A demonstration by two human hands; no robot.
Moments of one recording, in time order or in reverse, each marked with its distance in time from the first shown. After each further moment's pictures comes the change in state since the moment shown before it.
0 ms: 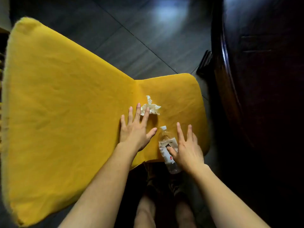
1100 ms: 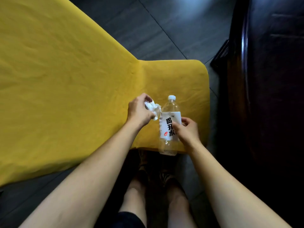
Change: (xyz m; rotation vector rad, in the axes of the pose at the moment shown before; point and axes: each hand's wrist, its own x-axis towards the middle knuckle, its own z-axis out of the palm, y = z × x) left_hand 0.011 0.040 -0.015 -0.828 0.190 -0.322; right_hand 0.035 0.020 -0.018 1.038 0.008 0.313
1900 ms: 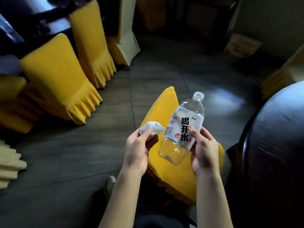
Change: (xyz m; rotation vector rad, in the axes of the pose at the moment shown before) left_hand -0.286 0.012 -0.271 -1.584 0.396 0.020; right_hand -0.343 -0.199 0.033 0.470 -0.388 -0.487
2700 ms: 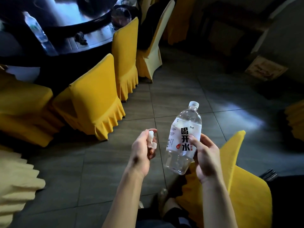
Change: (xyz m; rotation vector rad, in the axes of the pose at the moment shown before) left_hand 0.201 0.232 -0.175 0.149 0.036 -0.118; right_hand 0.049 0.076 0.330 -0.108 -0.027 -0.004
